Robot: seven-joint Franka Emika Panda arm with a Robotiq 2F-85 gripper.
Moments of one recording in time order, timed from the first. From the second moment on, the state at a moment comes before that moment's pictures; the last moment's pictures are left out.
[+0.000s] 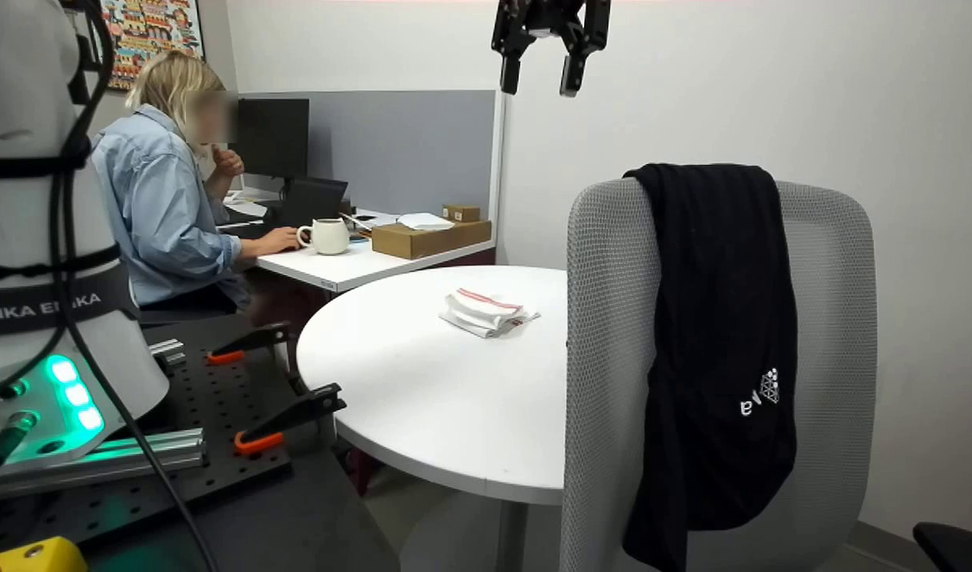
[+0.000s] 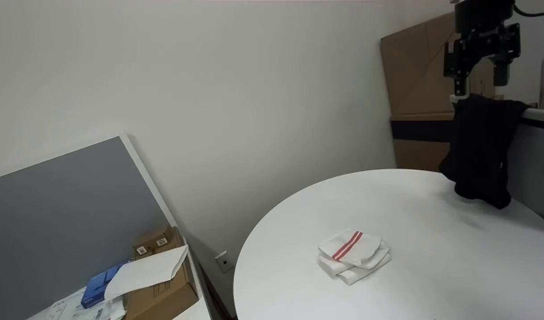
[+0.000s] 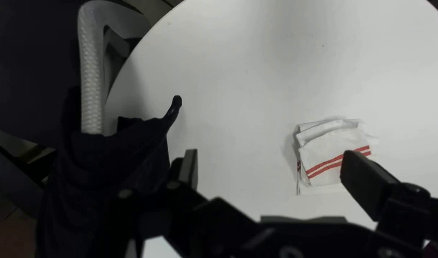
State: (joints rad) arm -0.07 -0.23 -0.25 -2.17 -0.03 1.91 -0.35
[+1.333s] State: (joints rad) arm -0.19 -0.22 -0.22 -2.13 -0.29 2.15 -0.09
